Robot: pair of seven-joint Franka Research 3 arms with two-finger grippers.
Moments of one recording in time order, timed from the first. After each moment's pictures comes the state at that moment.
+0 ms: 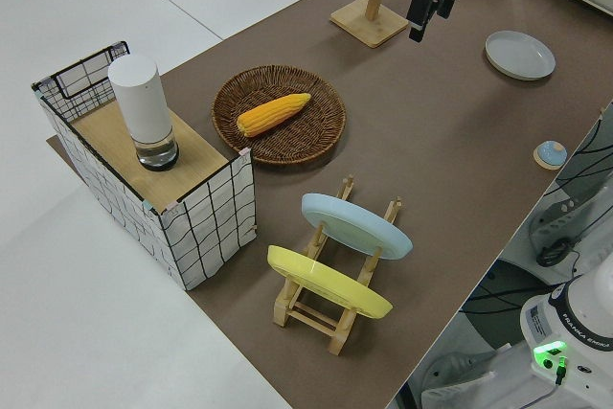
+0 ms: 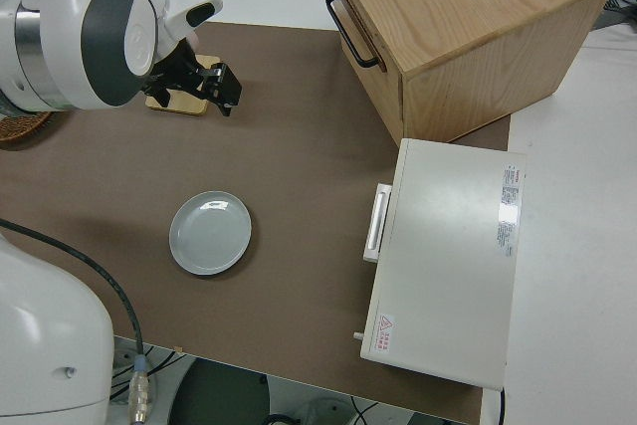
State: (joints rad) left arm 0.06 -0.17 -0.19 -1.91 -0.05 1.72 -0.12; right arm -0.21 -0.06 0.37 -1.54 0.10 1.52 0.18
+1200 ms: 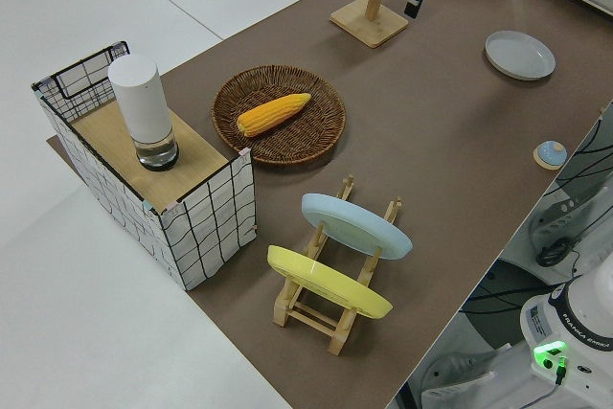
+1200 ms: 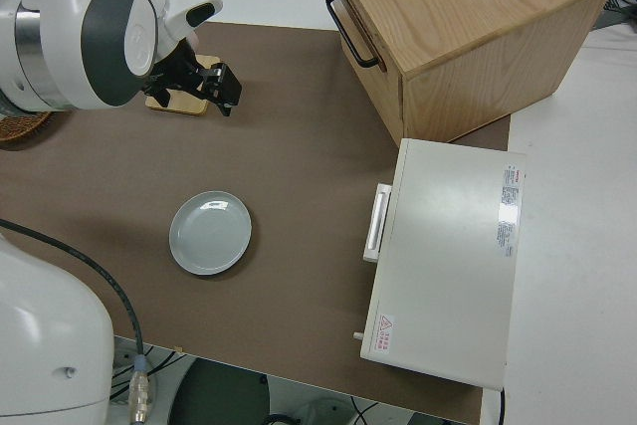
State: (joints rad) left arm 0.06 -0.18 -0.17 -1.83 -0.05 1.72 -0.12; right arm -0.21 -0.06 0.37 -1.54 0.10 1.52 0.18
